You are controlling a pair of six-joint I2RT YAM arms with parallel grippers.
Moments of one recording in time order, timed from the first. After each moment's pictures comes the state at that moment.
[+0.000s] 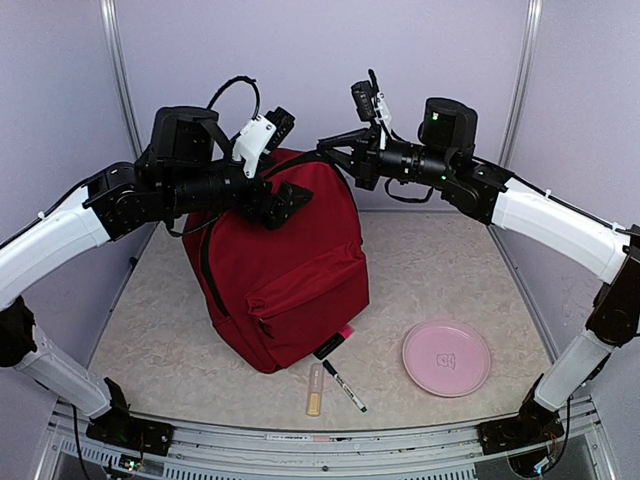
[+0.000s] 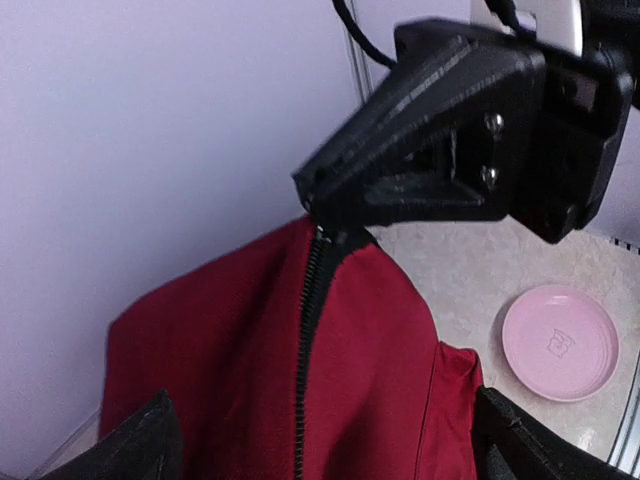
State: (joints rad) left arm -0.94 1.39 1.57 -0.43 -0.16 0.18; right arm 0.76 1.60 1.58 0.08 -0.47 -0.02
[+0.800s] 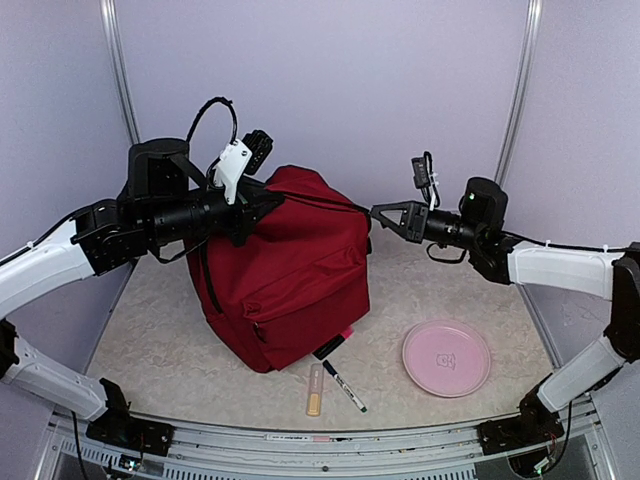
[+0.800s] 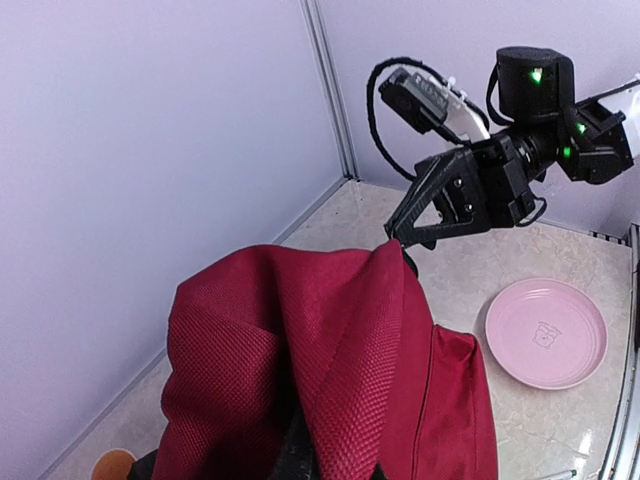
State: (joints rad) left arm -0.92 1.25 1.28 -0.23 -0.07 0.22; right arm 0.50 1.44 0.94 0.53 -0.68 0.51
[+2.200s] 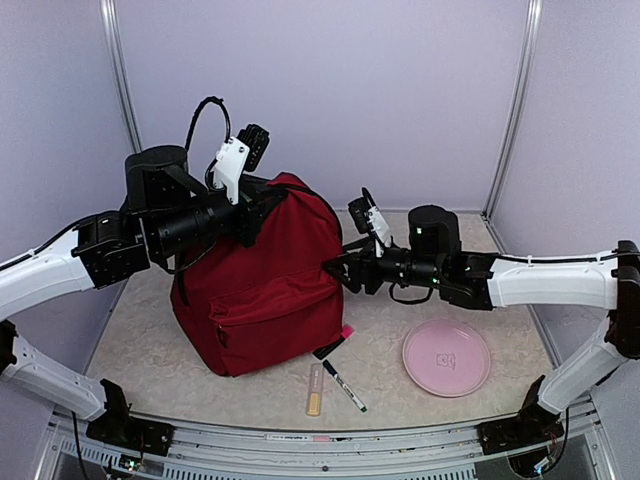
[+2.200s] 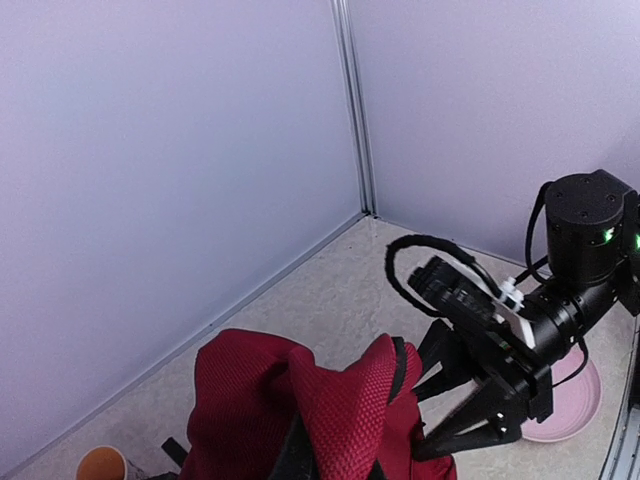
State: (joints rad) left arm -1.01 1.24 1.23 -0.10 -0.23 0.13; right arm 0.87 1.46 0.93 0.30 -0.22 0.17
